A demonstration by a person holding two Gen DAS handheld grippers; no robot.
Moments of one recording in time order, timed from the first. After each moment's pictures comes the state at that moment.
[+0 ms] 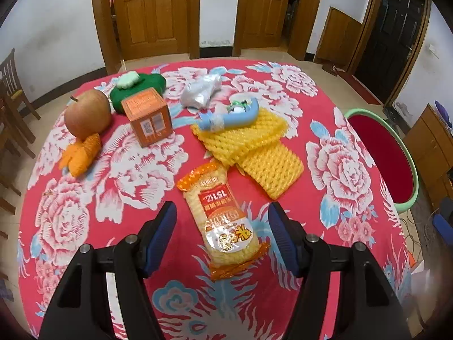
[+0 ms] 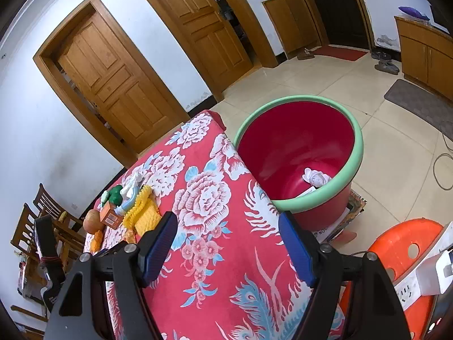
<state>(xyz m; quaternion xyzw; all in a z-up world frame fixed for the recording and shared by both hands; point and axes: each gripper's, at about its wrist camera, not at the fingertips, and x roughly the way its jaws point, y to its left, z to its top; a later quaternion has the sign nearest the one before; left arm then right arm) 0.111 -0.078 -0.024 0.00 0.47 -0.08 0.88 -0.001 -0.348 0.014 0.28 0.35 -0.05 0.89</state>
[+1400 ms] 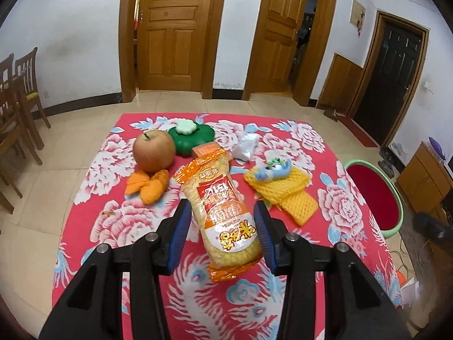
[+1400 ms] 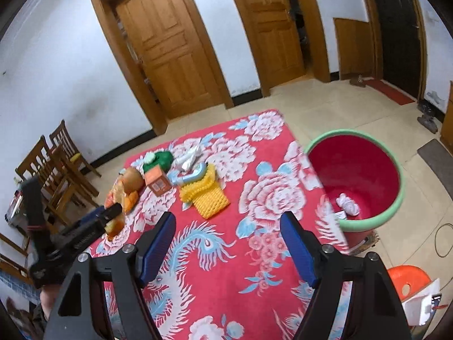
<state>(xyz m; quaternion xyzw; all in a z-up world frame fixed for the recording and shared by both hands) 0.076 0.014 0.040 -0.06 0.36 -0.06 0.93 0.023 -0.247 0.071 0.15 0.38 0.07 0.91</state>
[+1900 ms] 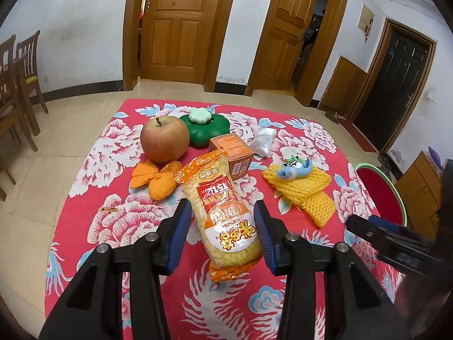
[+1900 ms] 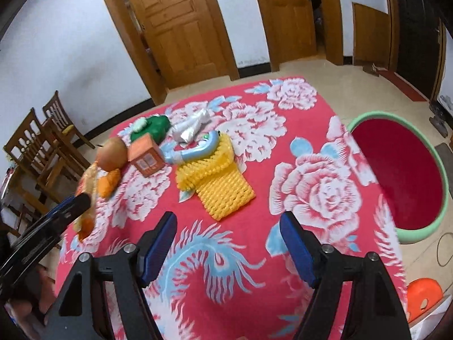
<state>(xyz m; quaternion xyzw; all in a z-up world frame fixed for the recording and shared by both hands) 0.095 0.042 0.012 -0.09 0.38 -0.07 0.92 0.096 -0.195 0.005 0.11 0.44 0.07 0.89</state>
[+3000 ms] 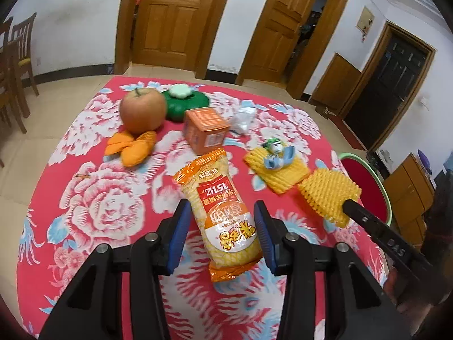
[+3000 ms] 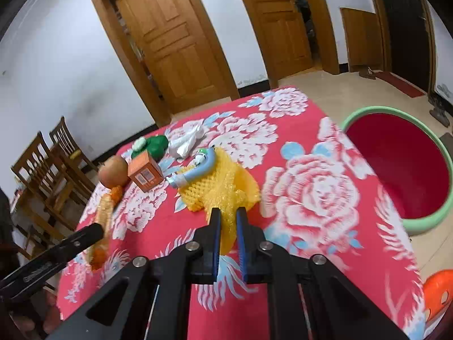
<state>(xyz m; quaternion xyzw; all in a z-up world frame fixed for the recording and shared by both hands) 0.076 0.013 0.002 -0.11 0.40 -0.09 0.90 0.072 -0.220 -0.004 0.16 0.37 0.07 0.91</state>
